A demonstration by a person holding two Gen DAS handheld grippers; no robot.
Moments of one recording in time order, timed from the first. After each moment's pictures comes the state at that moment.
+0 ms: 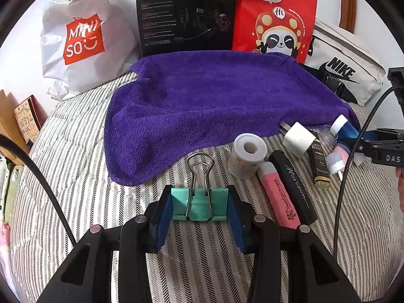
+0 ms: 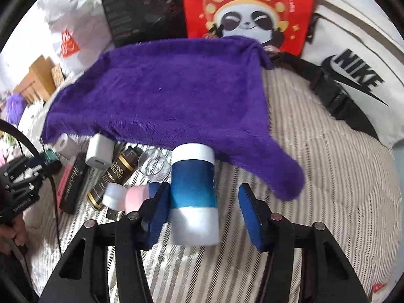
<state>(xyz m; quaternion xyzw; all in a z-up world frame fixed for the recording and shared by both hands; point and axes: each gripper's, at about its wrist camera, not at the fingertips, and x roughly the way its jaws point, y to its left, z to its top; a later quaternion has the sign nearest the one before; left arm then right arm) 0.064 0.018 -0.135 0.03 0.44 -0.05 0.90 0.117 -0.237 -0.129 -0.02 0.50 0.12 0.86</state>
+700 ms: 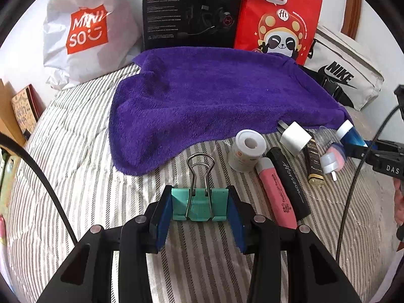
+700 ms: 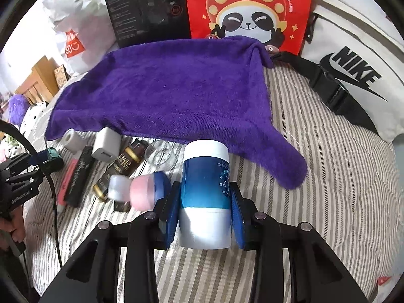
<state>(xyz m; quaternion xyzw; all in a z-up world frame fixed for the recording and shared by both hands) 0.061 0.028 -0.130 0.00 0.45 -0.06 0.89 0.097 -0.237 -0.123 -0.01 0.49 0.12 0.86</state>
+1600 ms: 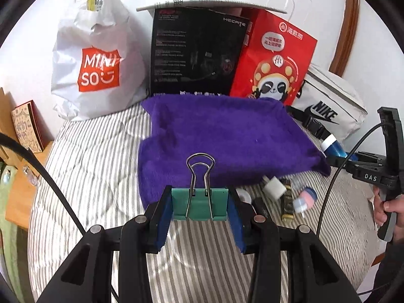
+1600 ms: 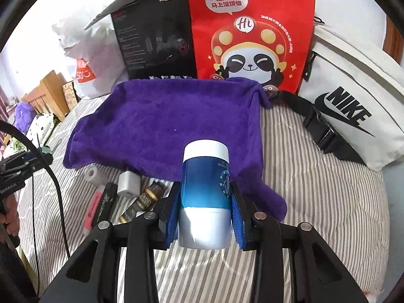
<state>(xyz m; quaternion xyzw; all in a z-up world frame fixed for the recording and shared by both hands) 0.077 0.054 -0.055 -0.03 0.41 -0.09 0.91 0.115 -0.235 -0.066 -0.01 0.45 0.13 0.88</state>
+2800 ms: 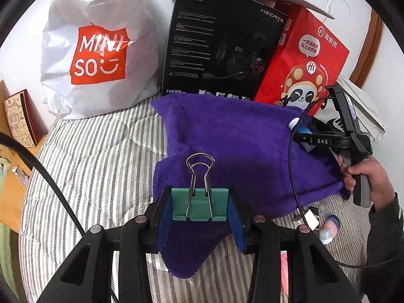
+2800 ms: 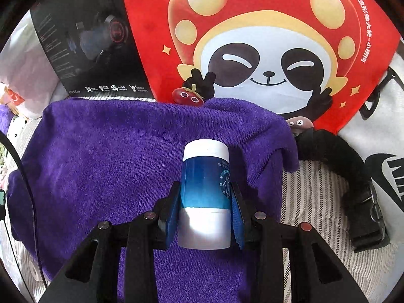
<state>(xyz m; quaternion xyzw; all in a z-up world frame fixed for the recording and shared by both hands) 0.147 0.074 -0.084 -0.07 0.43 -0.08 0.89 0.300 -0.208 -0.133 -0.03 0.51 0.10 0.85</state>
